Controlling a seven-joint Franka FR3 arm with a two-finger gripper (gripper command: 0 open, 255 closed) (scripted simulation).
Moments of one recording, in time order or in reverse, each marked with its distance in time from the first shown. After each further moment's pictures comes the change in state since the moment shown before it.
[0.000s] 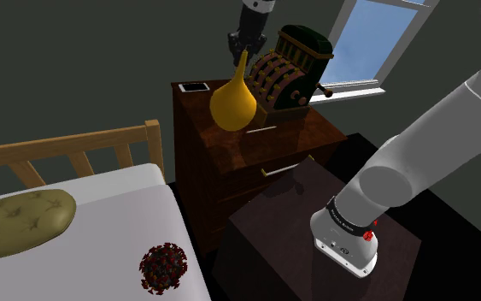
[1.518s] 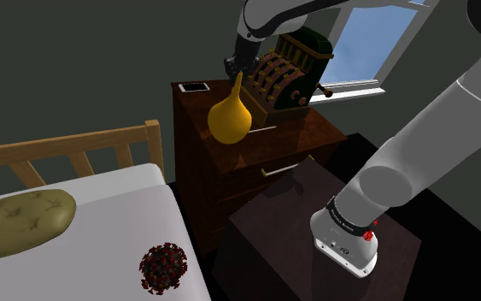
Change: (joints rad) arm -0.001 0.057 0.000 -0.134 -0.006 0.192 0.006
